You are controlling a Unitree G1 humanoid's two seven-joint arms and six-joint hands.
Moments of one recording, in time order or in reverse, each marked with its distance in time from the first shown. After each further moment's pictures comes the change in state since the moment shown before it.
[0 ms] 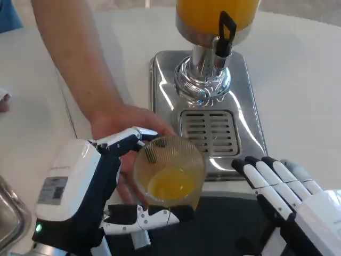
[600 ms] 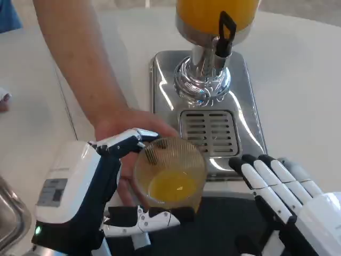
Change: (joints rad) left arm 0.016 -0.015 0.008 -0.018 -0.001 -0.006 -0.017; right arm 0.030 0.023 0.002 0.000 0.003 -0.055 -0.049
